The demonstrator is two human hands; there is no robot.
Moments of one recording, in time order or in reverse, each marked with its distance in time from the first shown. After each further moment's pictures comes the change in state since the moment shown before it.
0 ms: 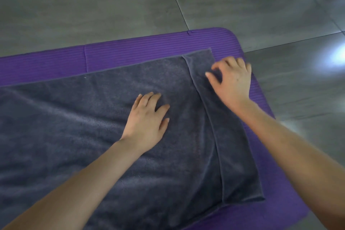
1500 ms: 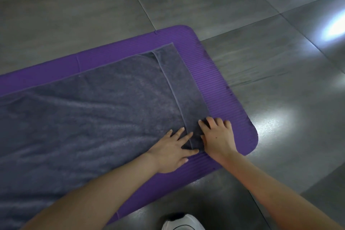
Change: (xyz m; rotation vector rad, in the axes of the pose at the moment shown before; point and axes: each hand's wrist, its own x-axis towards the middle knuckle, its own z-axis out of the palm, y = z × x) left_hand -0.097 0.142 0.002 0.168 -0.600 0.586; right_hand -0.232 -0.004 -0.097 -0.198 -0.472 0.040
